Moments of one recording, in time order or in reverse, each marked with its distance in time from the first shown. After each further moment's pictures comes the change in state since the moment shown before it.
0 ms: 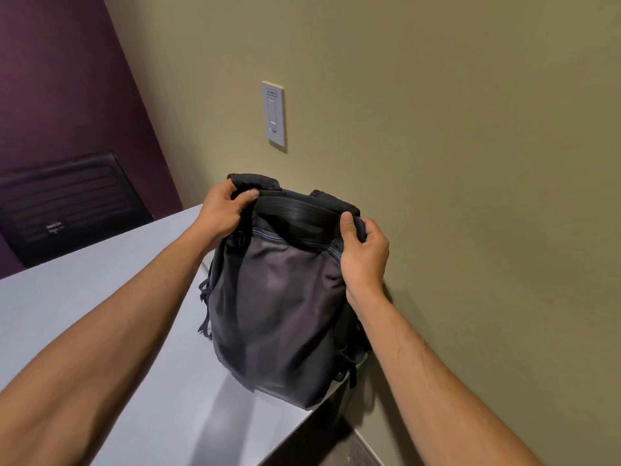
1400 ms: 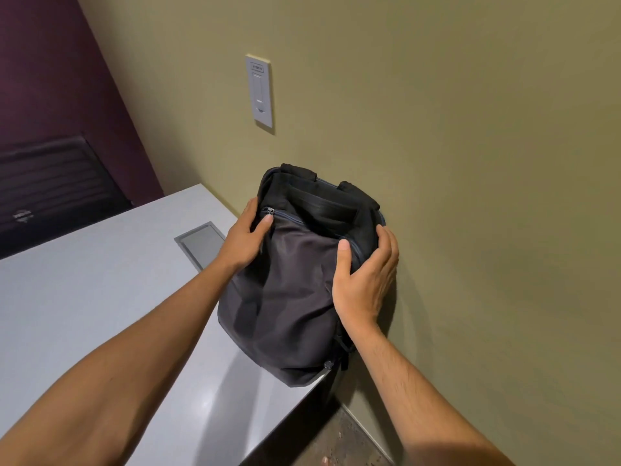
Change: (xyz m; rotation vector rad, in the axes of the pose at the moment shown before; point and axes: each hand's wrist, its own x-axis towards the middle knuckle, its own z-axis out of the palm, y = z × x) left_hand -0.050 -0.083 0.004 0.364 -0.024 0.008; right_hand -0.080 0.019 -0.010 -0.475 0.176 -0.314
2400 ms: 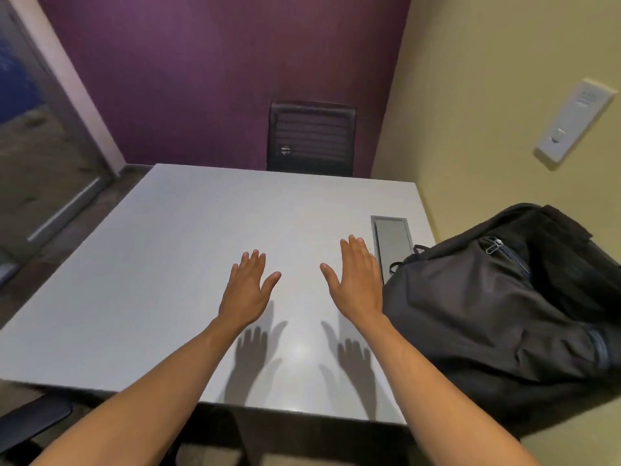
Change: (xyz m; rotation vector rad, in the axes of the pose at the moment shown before) left_hand -0.316 -0.105 -0.132 0.522 0.513 -0.687; right_hand -0.164 -0.099 0.131 -0.015 -1.158 -0.711
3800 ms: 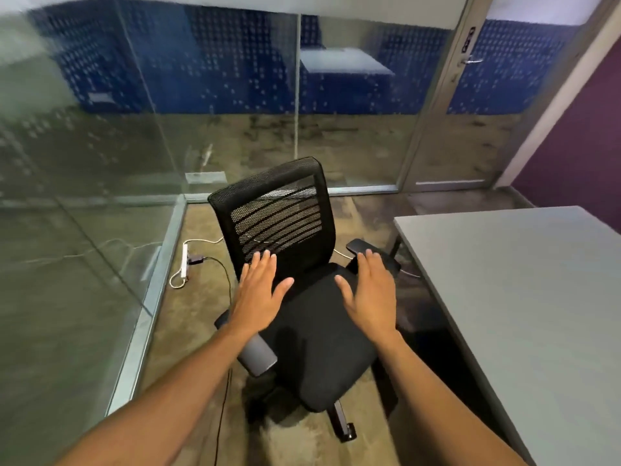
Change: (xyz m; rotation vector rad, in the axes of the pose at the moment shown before) left_hand -0.629 -0.143 -0.128 0.189 0.743 -1.014; right_hand -0.381 -0.373 0.083 0.250 -0.453 -1.148
